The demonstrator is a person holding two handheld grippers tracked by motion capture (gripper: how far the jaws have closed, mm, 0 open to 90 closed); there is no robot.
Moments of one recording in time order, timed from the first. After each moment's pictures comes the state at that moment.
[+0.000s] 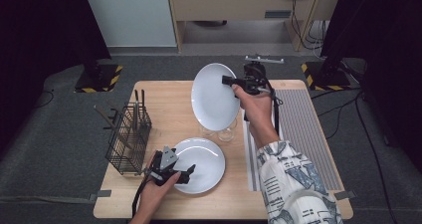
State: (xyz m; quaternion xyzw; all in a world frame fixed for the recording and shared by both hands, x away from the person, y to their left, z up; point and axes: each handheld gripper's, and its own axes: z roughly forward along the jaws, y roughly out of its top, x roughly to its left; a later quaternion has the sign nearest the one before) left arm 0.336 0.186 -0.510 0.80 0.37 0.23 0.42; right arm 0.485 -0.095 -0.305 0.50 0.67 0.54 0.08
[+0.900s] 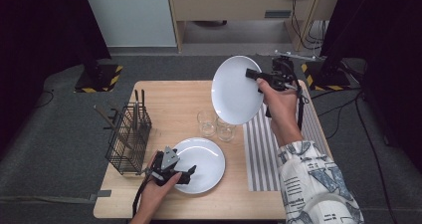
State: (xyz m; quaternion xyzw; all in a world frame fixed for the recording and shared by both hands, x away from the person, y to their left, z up) left arm 0.336 0.184 -0.512 0.80 0.36 0.22 0.42; right arm 0.479 -0.155 -0.287 0.53 0.64 0.55 0.11
